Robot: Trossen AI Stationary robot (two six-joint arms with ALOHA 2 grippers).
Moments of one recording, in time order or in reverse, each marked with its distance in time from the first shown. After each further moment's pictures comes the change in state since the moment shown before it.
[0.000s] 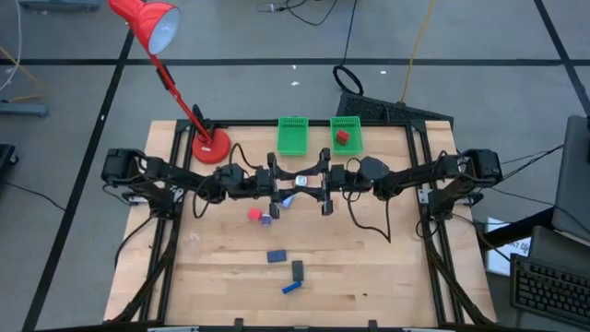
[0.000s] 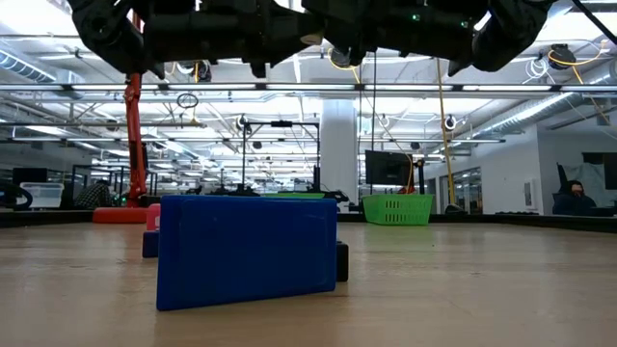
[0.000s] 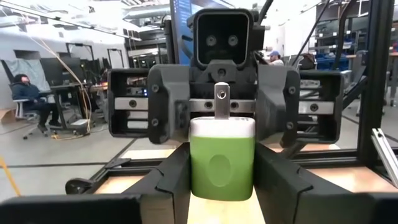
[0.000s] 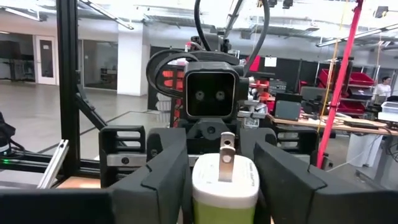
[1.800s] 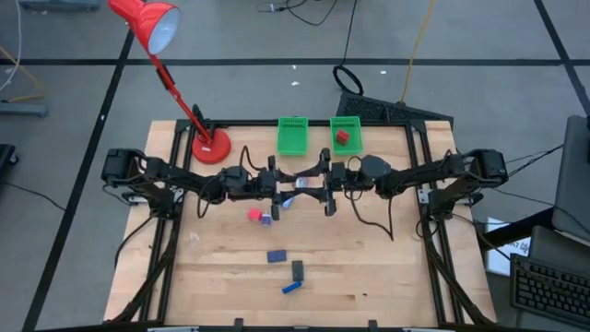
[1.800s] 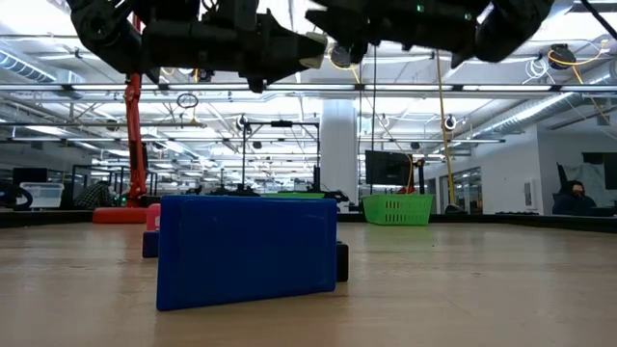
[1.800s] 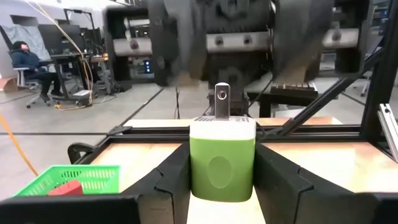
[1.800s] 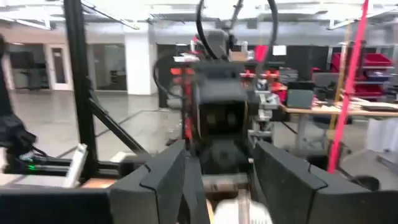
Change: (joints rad) left arm -0.010 0.000 -0.003 -0.111 -0.036 -0.038; right arm 0.000 -0.056 0.019 -0.114 -0.031 0.083
